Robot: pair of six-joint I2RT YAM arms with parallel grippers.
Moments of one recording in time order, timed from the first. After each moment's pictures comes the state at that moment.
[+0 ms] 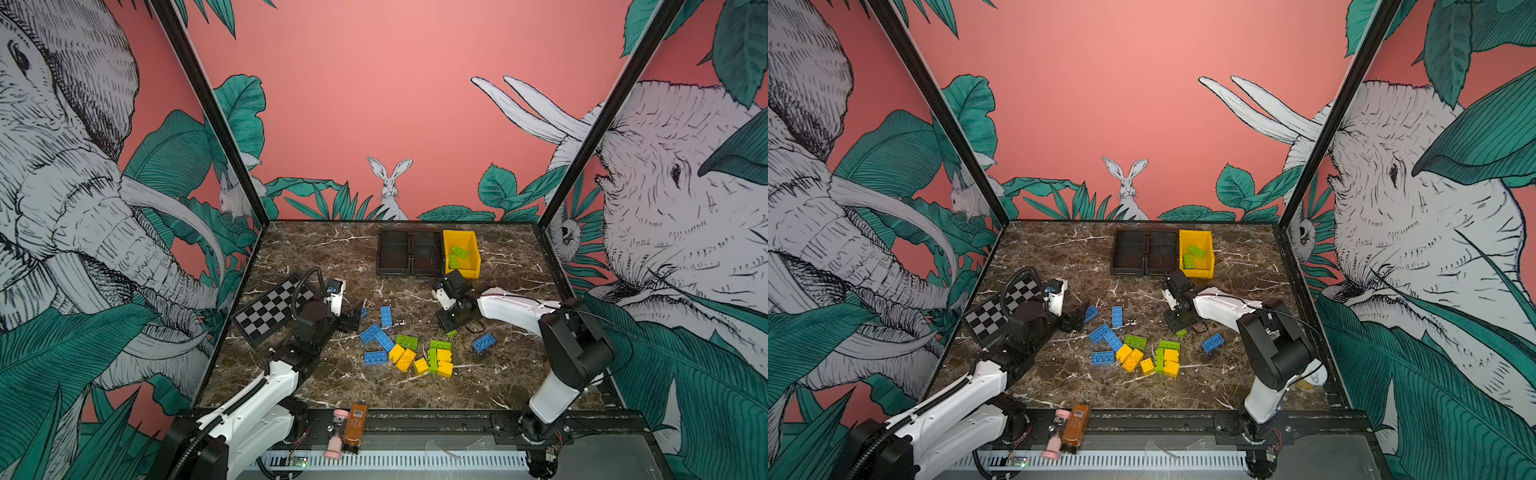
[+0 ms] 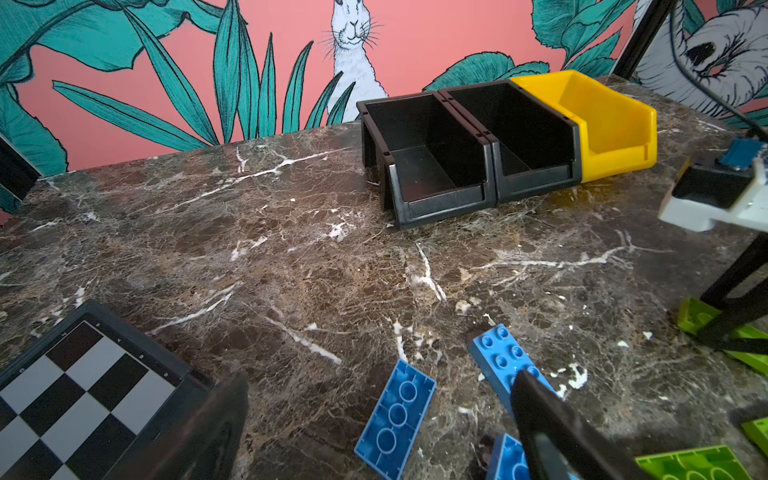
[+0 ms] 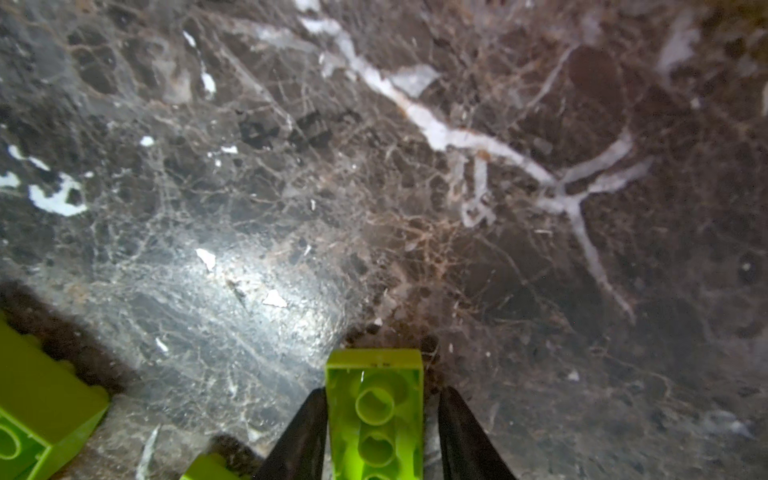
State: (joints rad) left arm -0.45 0.90 0.32 0.23 -0.07 -0.03; right arm 0.58 1.71 0.99 -0.55 -0.05 0.08
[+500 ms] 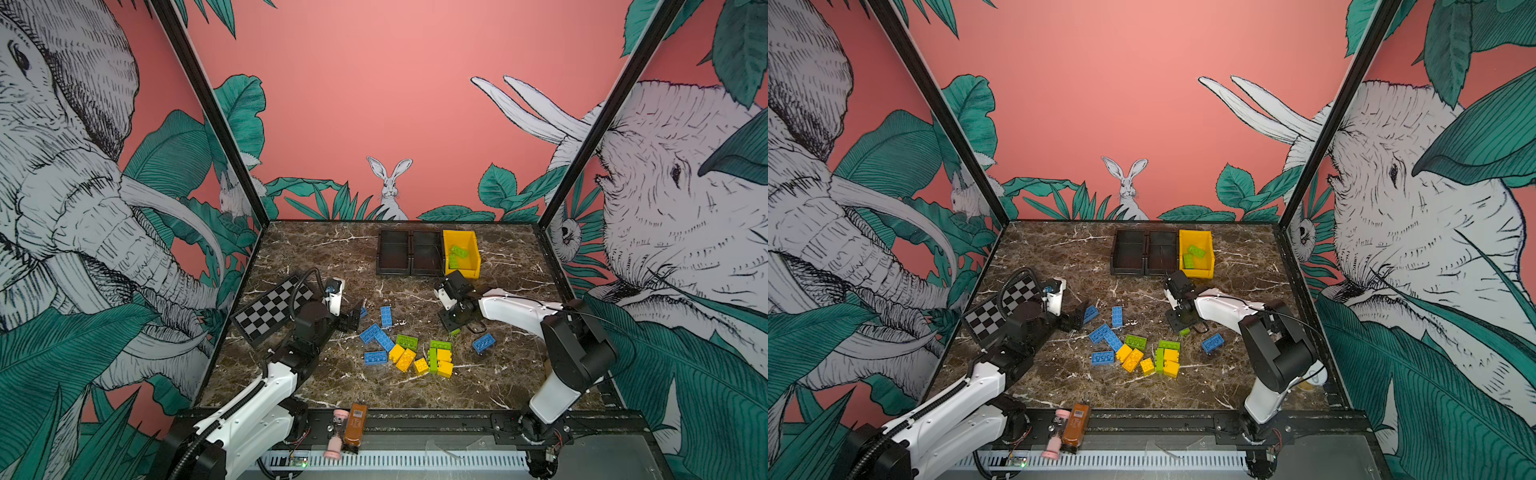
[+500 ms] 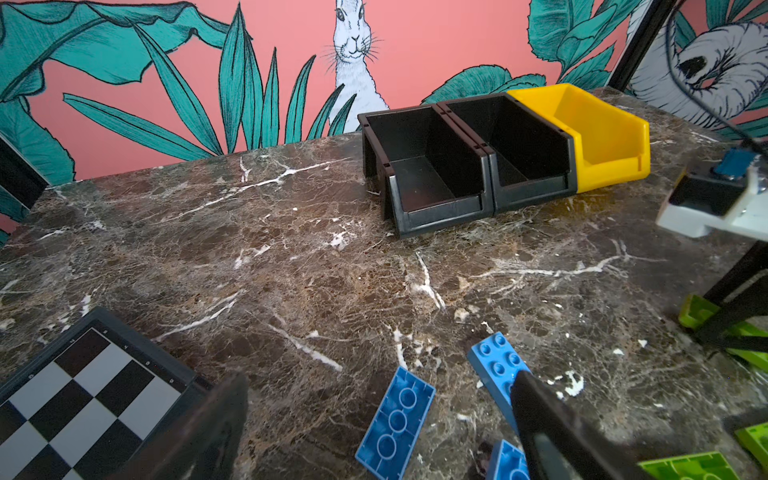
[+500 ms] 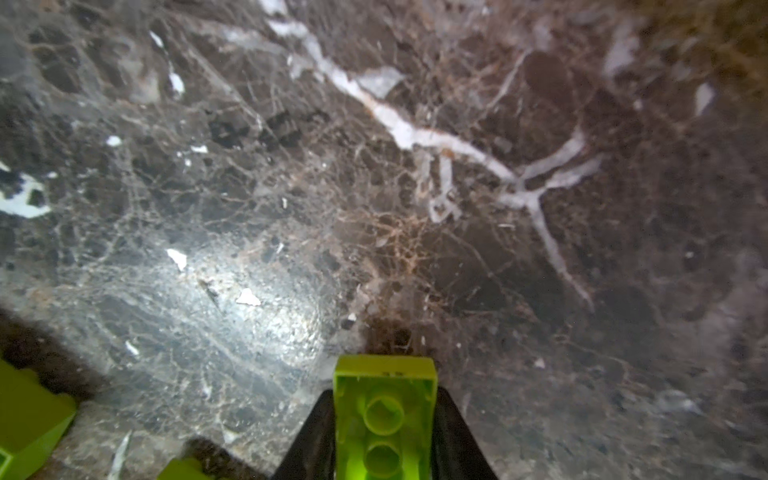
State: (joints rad) left arm -0.45 0.88 0.32 0.23 -0.07 -0.03; right arm 0.58 1.67 0.99 -0.56 0.02 0.06
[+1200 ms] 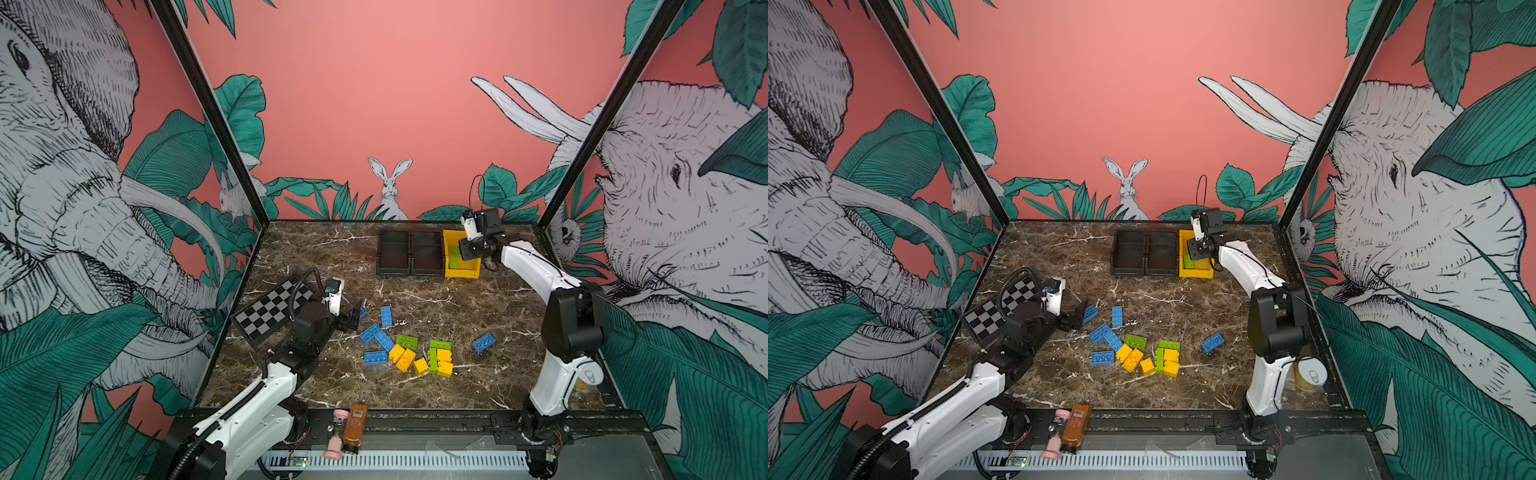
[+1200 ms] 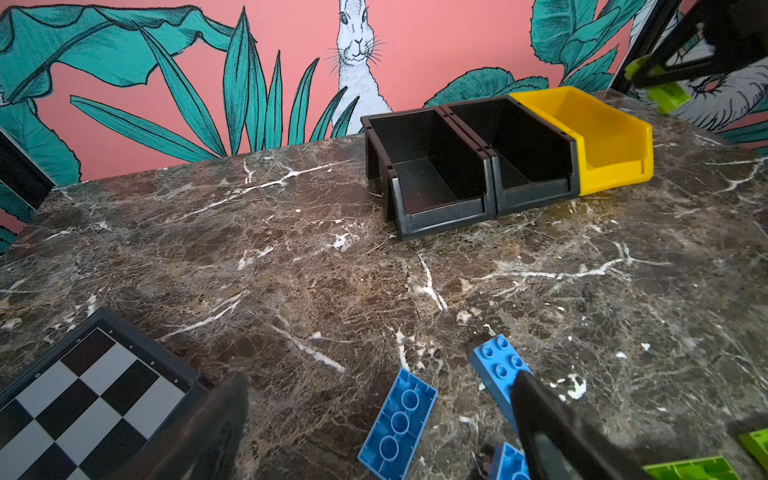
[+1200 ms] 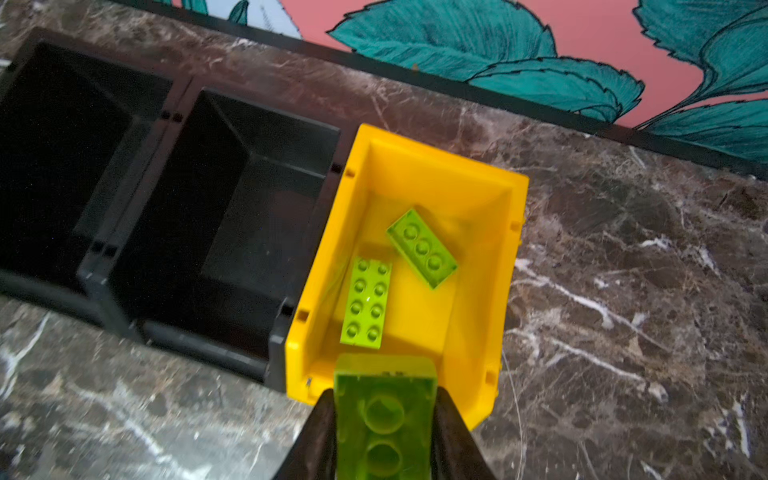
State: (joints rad) left arm -0.45 0.88 0.32 0.23 -0.08 -0.03; right arm 0.25 1.93 1.60 -0.53 -0.01 -0.05
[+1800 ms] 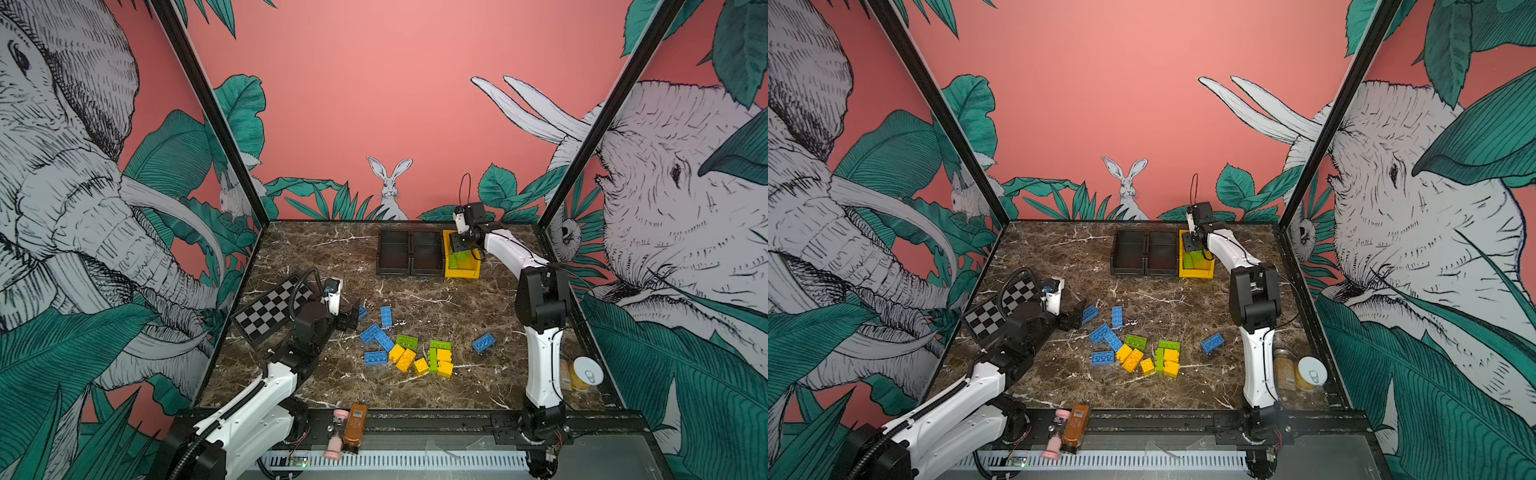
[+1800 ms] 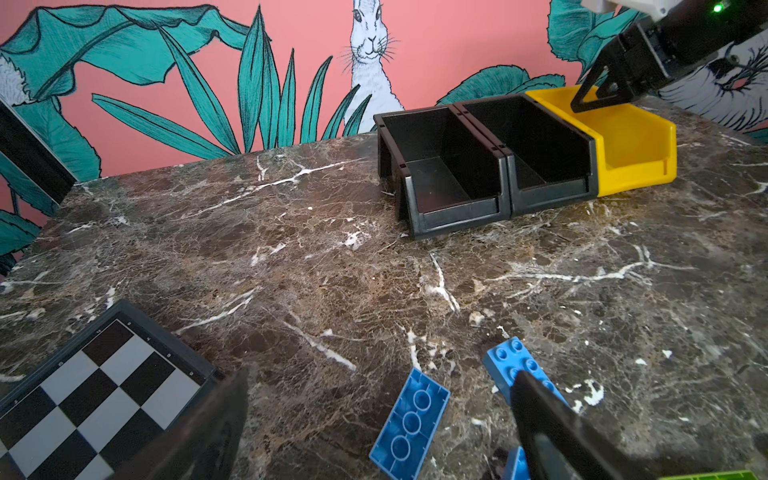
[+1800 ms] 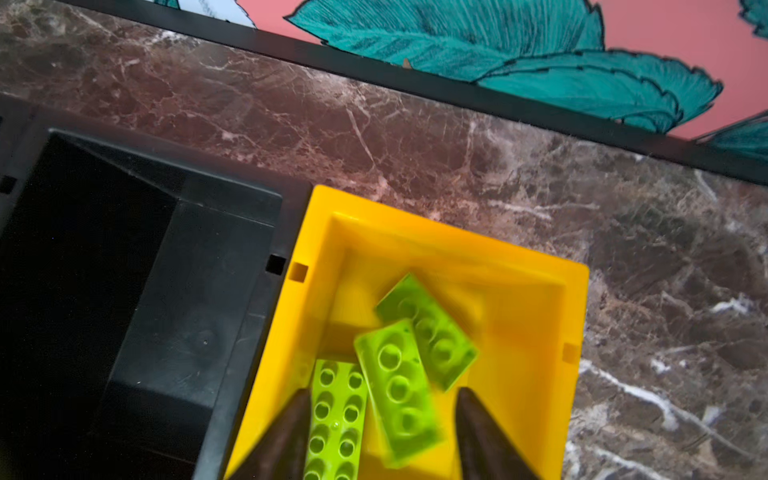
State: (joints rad) left arm -0.45 0.88 0.32 0.23 -0.12 -0.03; right arm 0.24 2.21 1.89 -0.58 0.02 -0.04
